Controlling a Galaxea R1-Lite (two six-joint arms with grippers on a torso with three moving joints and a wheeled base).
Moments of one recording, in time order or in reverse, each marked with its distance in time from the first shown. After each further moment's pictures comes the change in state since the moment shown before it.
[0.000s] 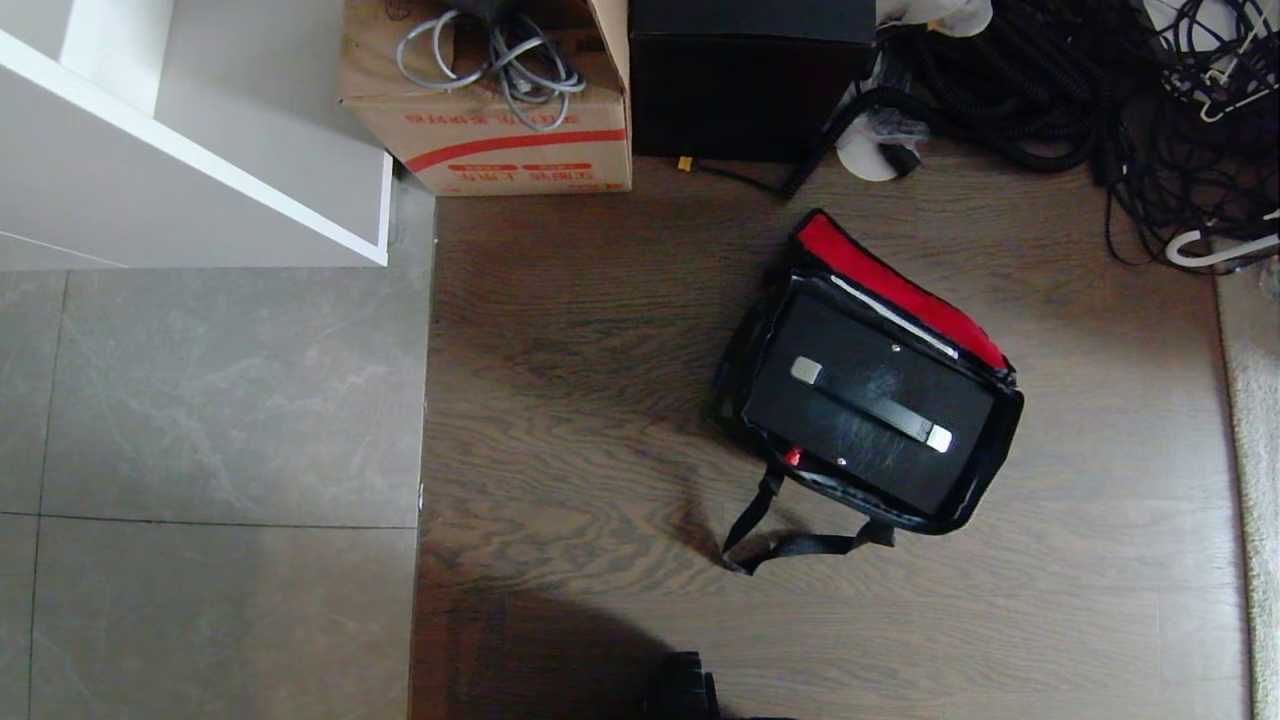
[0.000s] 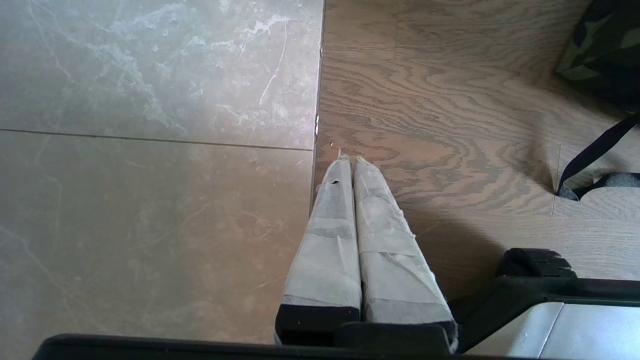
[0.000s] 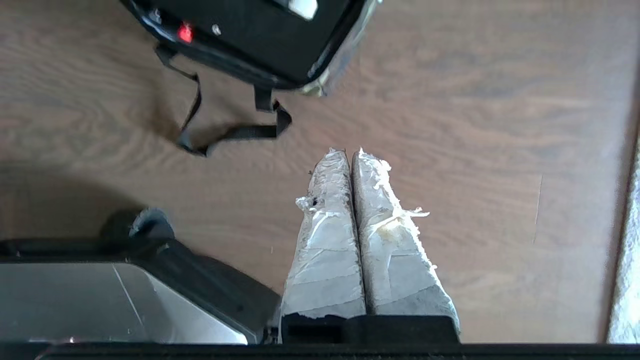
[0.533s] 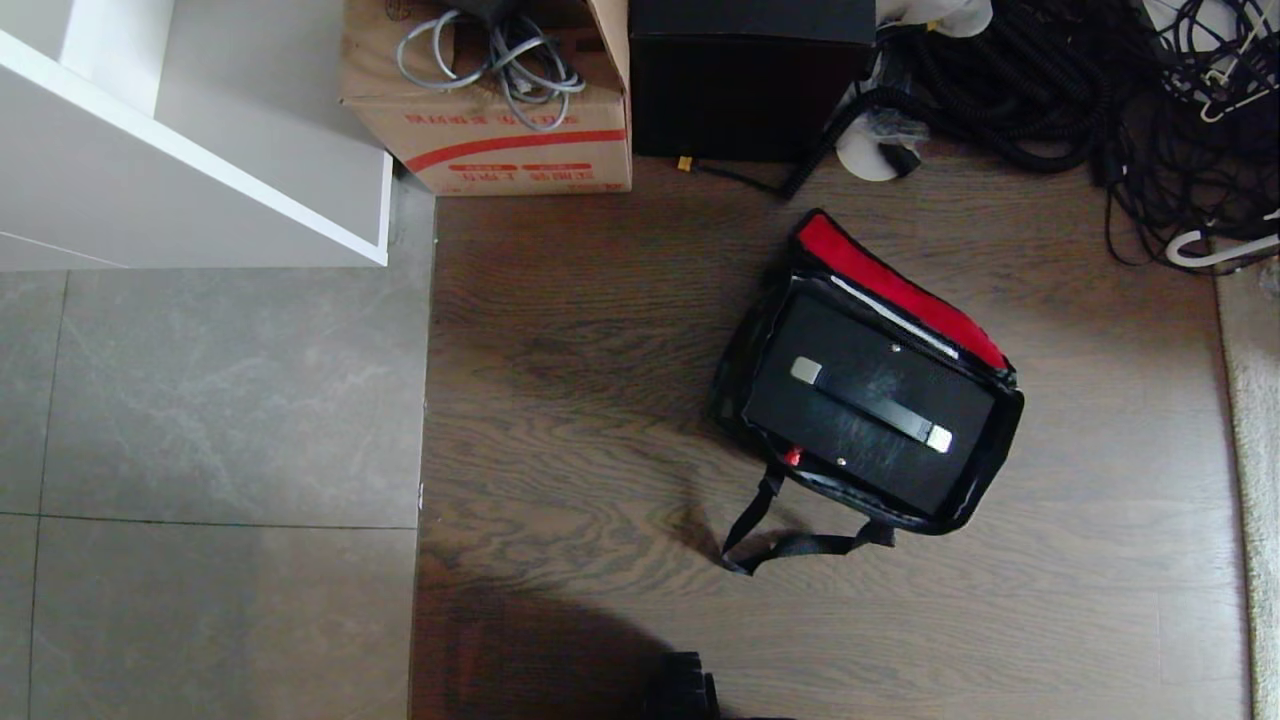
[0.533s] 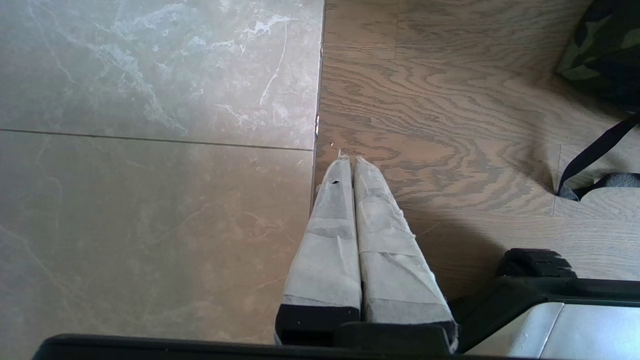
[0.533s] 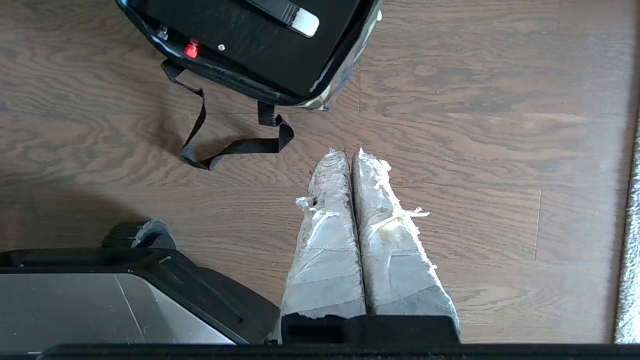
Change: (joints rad) left arm 0.000 0.000 0.000 0.000 0.000 0.001; right arm 0.000 -0.047 0.000 0.000 0.000 0.000
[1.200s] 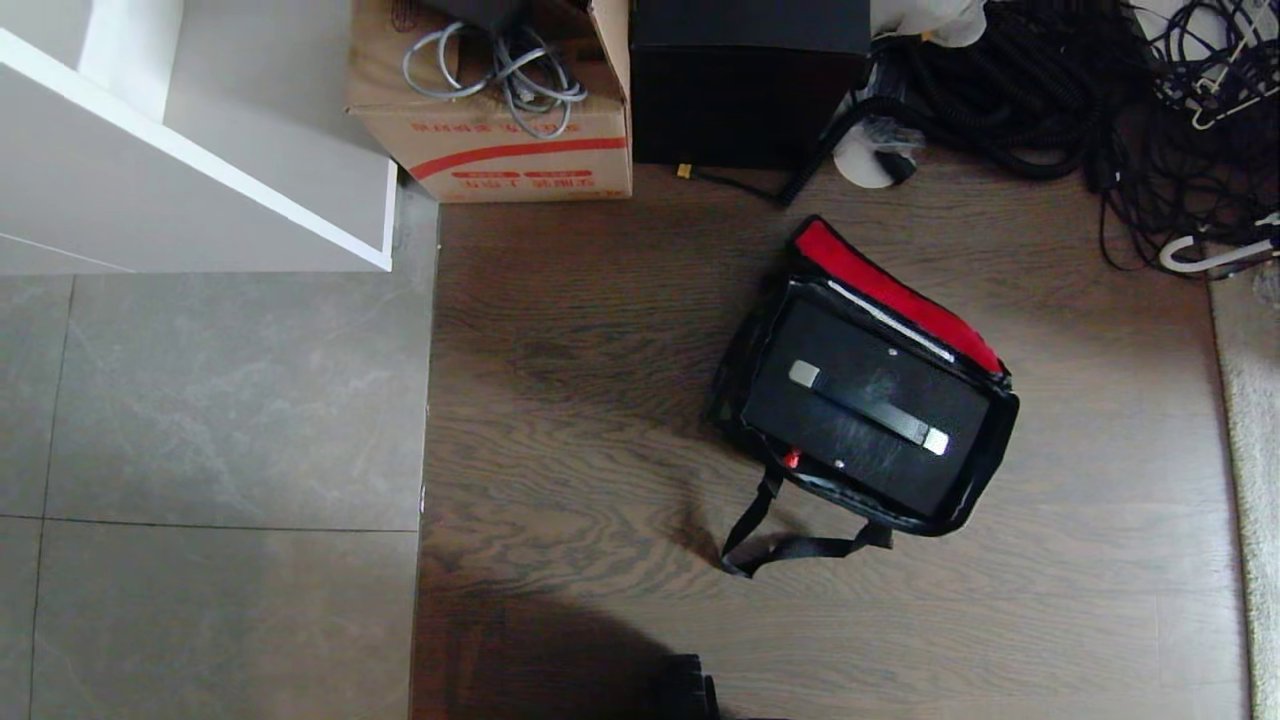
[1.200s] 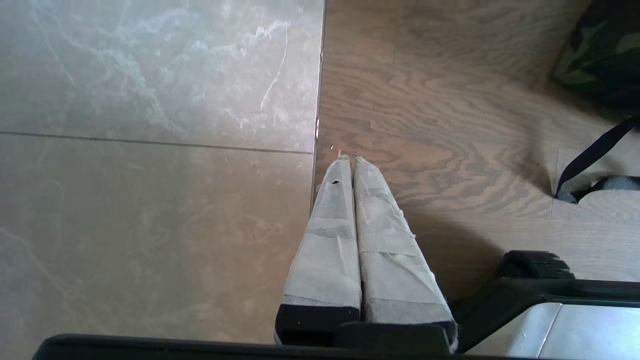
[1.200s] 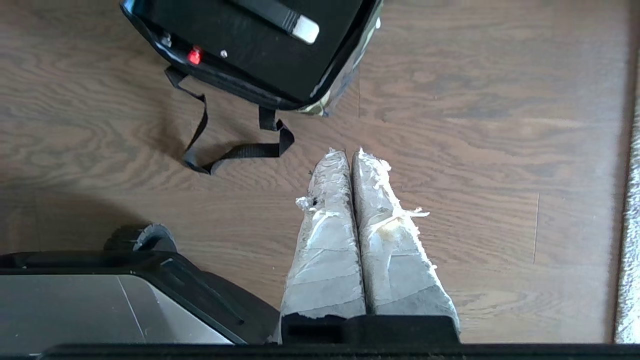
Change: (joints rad) left arm 0.000 0.000 0.000 0.000 0.000 0.000; right arm 0.000 -0.002 0.000 -0.001 0.000 0.000
